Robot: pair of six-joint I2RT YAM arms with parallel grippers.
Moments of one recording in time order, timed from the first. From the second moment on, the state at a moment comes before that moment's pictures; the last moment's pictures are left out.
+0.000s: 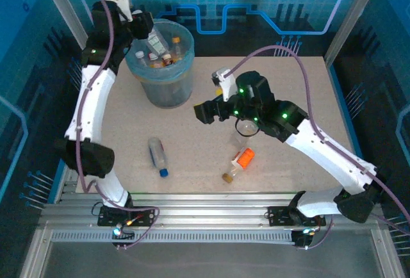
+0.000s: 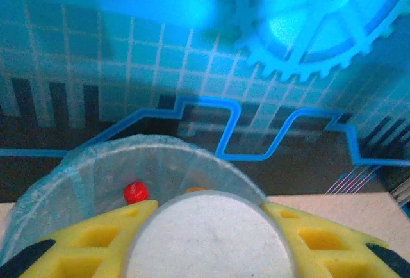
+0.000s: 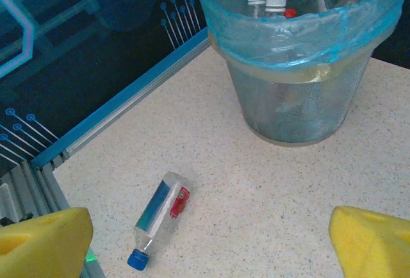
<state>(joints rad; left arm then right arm) -0.05 1.78 2.06 -0.53 0.14 -0.24 0.81 1.33 1.47 -0.58 -0.08 0.21</state>
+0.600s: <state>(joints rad) -0.05 1.92 2.08 -0.61 0.15 -0.13 0.82 1.37 1.49 -0.63 -0.03 0.16</state>
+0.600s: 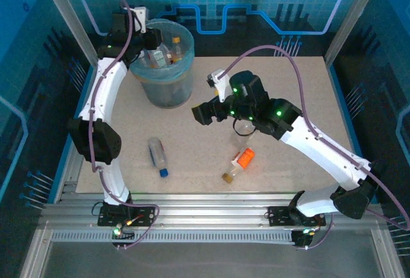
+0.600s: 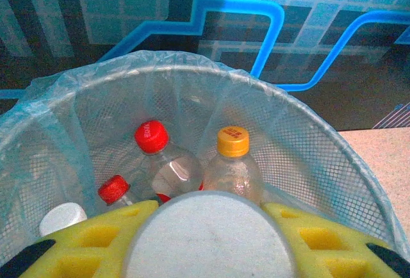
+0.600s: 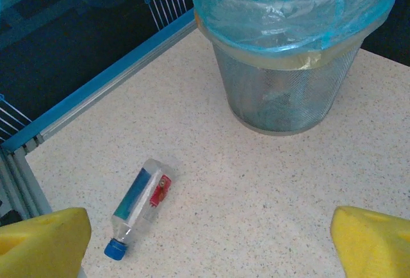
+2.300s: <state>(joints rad) 0.00 1.95 2.02 -0.66 0.00 -0.01 0.82 1.43 1.52 -0.68 -0.02 0.13</state>
